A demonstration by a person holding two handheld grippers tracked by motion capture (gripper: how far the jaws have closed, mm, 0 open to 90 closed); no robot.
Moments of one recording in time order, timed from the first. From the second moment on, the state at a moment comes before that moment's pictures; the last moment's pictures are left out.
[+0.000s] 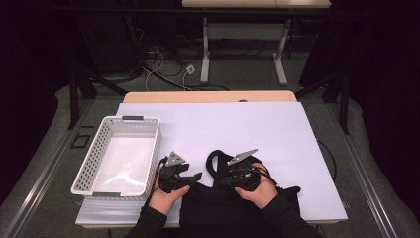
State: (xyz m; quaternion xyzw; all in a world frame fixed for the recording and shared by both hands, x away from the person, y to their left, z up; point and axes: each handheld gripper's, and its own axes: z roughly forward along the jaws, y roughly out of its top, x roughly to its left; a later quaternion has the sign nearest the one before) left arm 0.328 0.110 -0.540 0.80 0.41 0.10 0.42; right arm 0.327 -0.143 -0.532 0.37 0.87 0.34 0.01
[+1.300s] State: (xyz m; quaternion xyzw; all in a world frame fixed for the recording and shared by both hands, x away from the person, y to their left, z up) left arm 0.434 0.023 -0.542 0.85 0.37 0.08 0.36; right arm 0.329 -0.176 -0.527 0.41 0.83 0.38 0.02
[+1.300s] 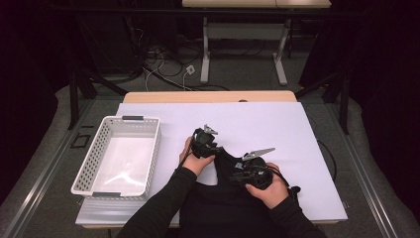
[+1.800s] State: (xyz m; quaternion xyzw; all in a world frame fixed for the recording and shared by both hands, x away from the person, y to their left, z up) left arm 0.444 0.015 -0.551 0.85 0.39 0.07 0.35; right arm 0.352 -0.224 -0.512 0.47 0.79 0.40 0.06
